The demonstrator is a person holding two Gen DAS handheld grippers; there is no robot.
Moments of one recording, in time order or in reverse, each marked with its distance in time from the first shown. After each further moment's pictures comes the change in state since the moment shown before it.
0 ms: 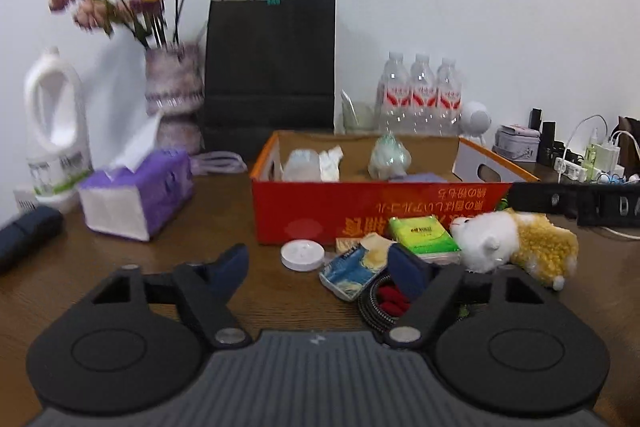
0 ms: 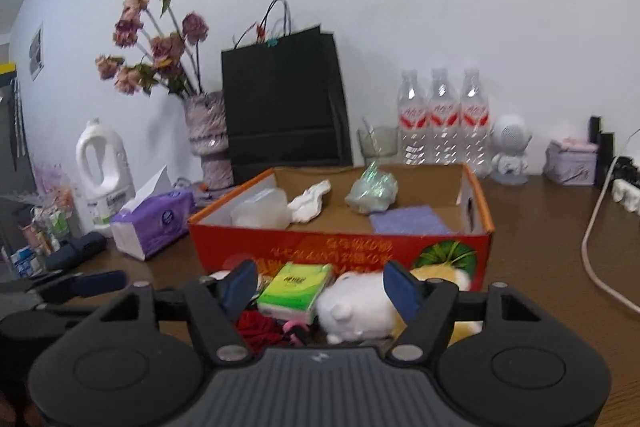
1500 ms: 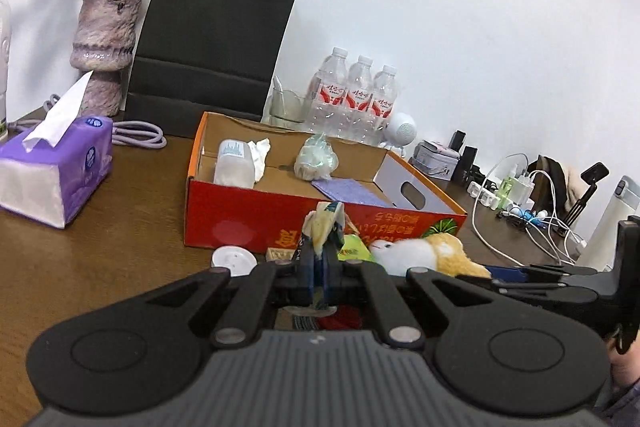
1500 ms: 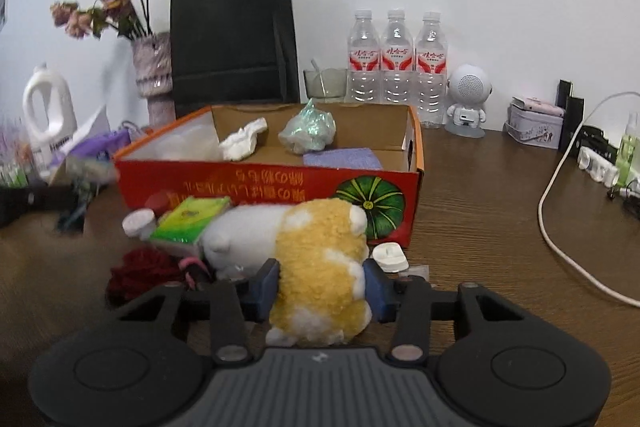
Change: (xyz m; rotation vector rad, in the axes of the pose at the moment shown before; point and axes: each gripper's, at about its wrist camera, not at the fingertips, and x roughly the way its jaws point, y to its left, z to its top) left arm 0.010 0.036 0.028 -0.141 0.059 -0.317; right arm 0.019 -0.050 -0.015 -0.021 0.147 -0.127
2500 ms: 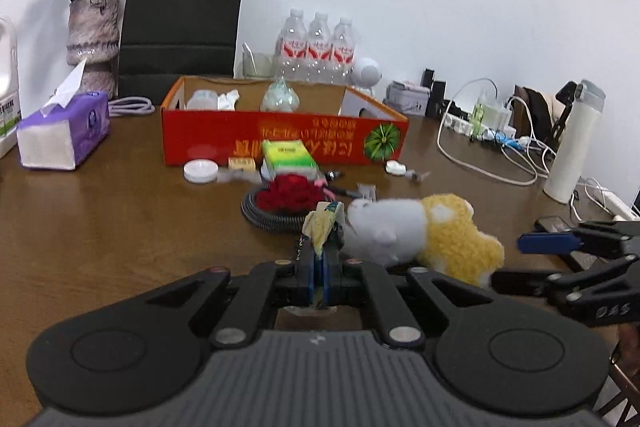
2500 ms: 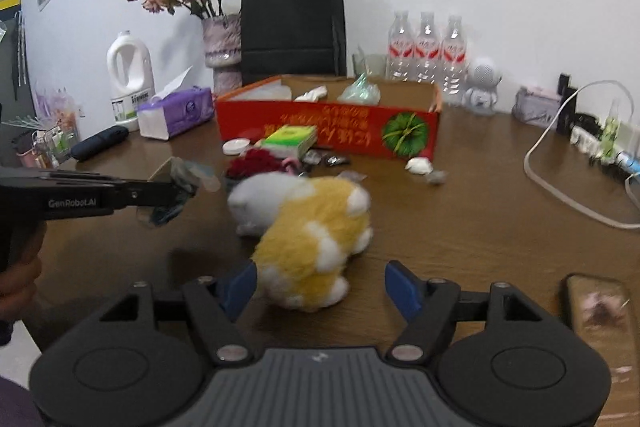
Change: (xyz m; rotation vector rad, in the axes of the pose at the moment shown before) left arm -0.065 -0.065 -0.077 0.142 0.095 0.030; right arm -0.127 0.044 -0.077 -0.063 0.047 0.082
